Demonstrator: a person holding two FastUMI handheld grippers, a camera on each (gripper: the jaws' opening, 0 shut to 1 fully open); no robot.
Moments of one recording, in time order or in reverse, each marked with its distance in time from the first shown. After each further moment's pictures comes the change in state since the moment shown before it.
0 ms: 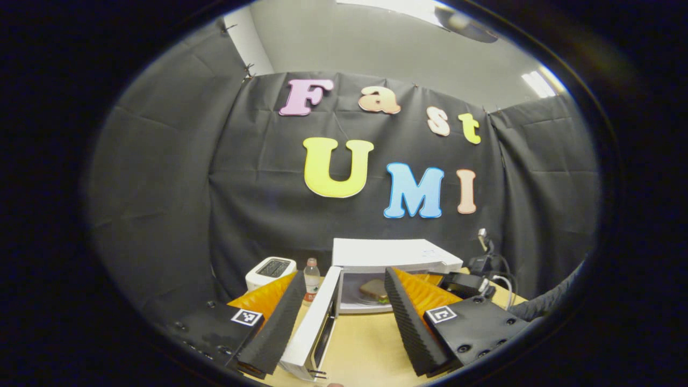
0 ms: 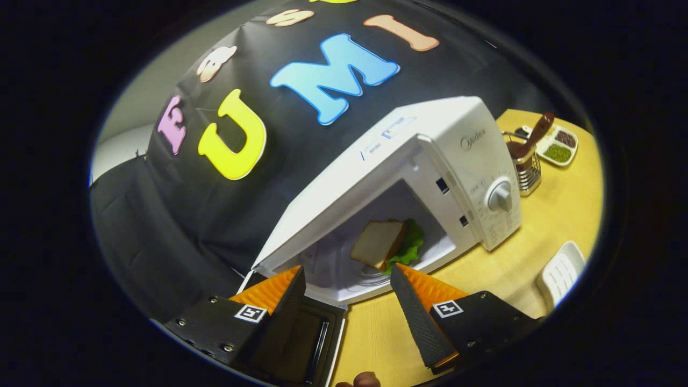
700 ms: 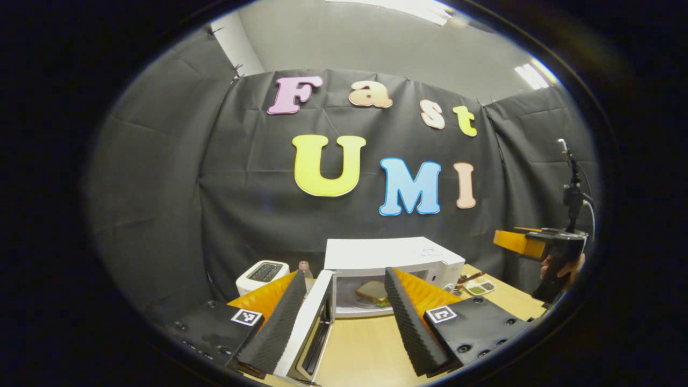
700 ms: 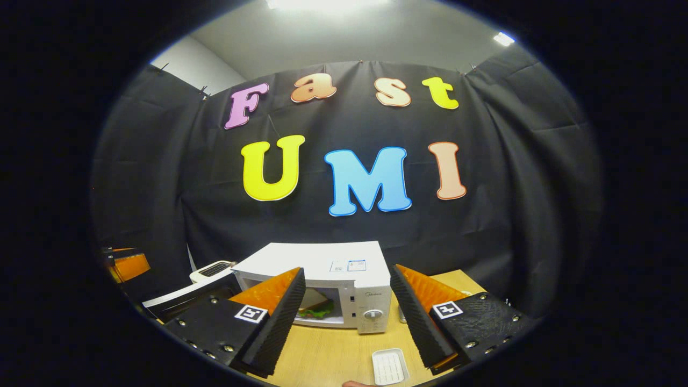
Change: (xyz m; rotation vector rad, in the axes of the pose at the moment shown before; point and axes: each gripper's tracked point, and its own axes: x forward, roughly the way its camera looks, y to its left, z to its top) left arm 0.039 -0.024 0.003 0.047 0.004 -0.018; right arm -0.187 0.013 0.142 -0.635 -0.343 -0.199
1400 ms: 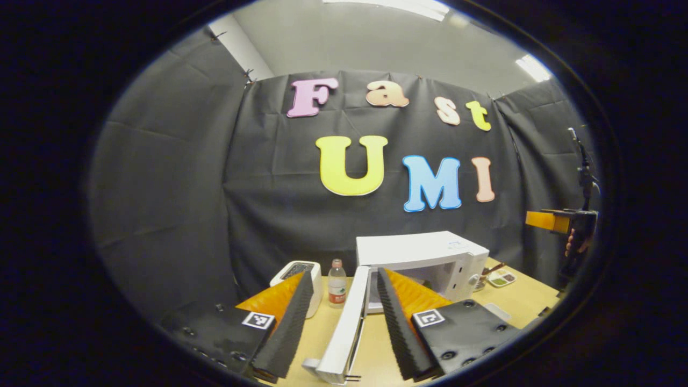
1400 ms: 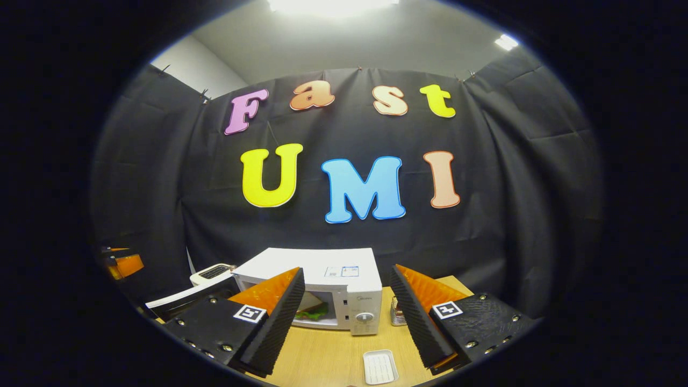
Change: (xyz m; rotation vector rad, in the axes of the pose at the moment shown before) left arm -0.035 0.078 -0.008 0.038 0.017 0.110; right arm -0.004 0.000 0.006 0.007 -0.005 0.021
